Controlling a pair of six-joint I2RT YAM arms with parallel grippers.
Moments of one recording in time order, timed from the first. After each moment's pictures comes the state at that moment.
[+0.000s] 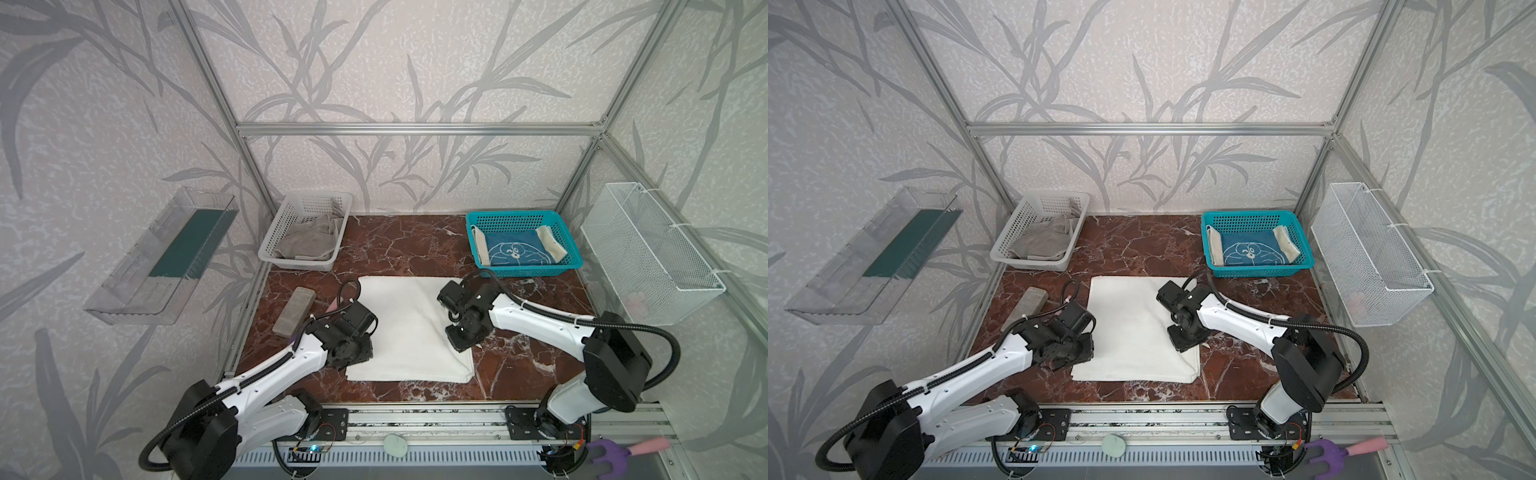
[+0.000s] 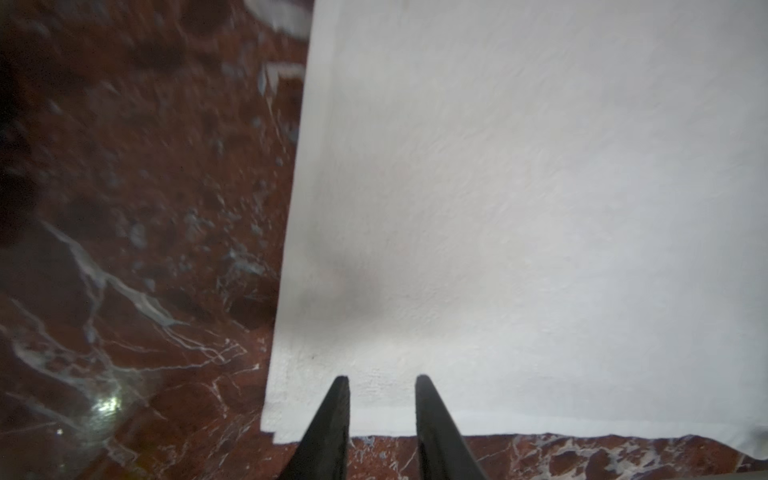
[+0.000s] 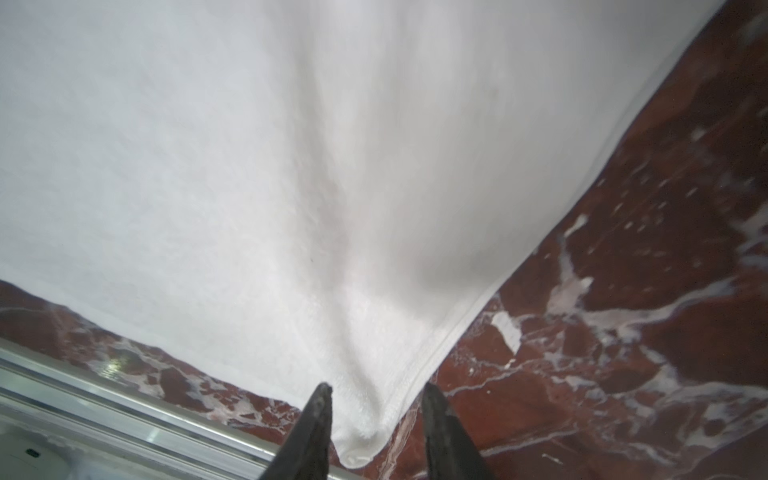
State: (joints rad) left arm -0.61 1.08 0.67 -0.82 -0.04 -0.84; right arm 0.77 1.57 1.11 -0.95 -0.04 0.37
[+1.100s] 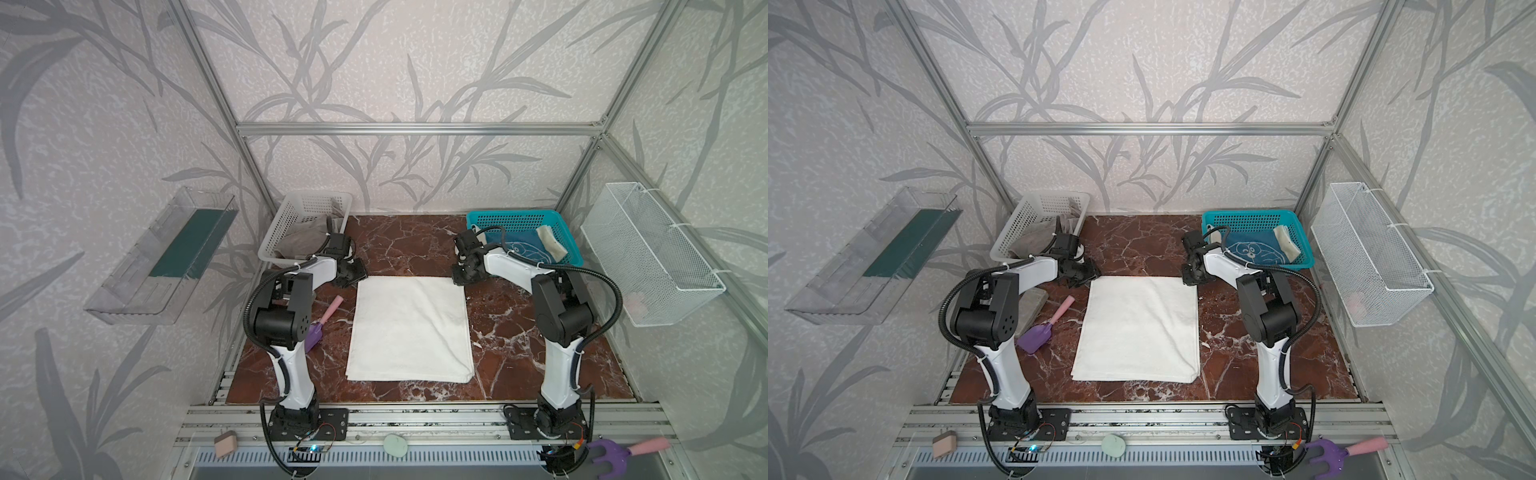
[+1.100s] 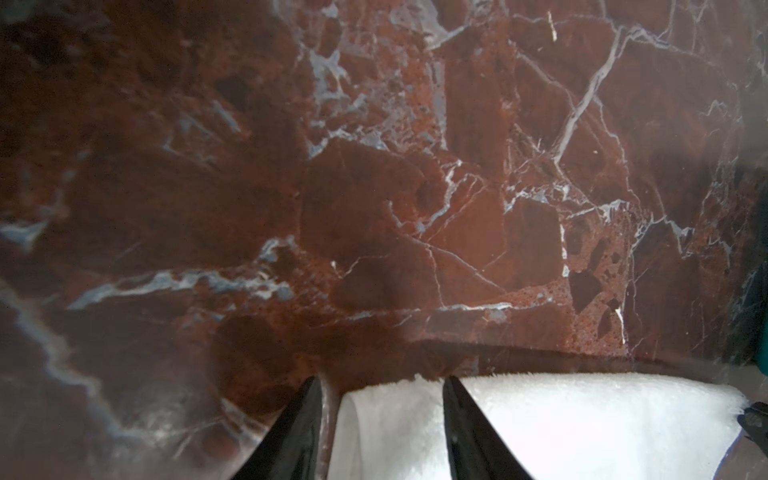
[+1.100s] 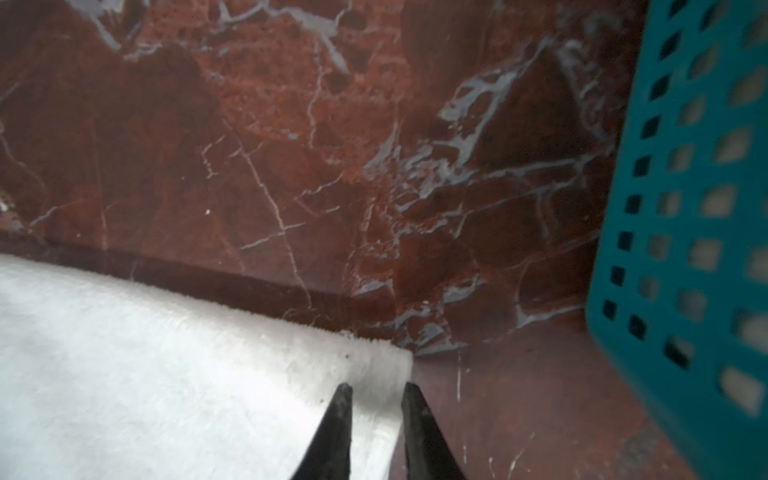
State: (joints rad) left arm -0.12 1.94 1.20 -0.33 0.23 -0.49; right arm 0.39 2.03 1.45 -0.63 0.04 0.30
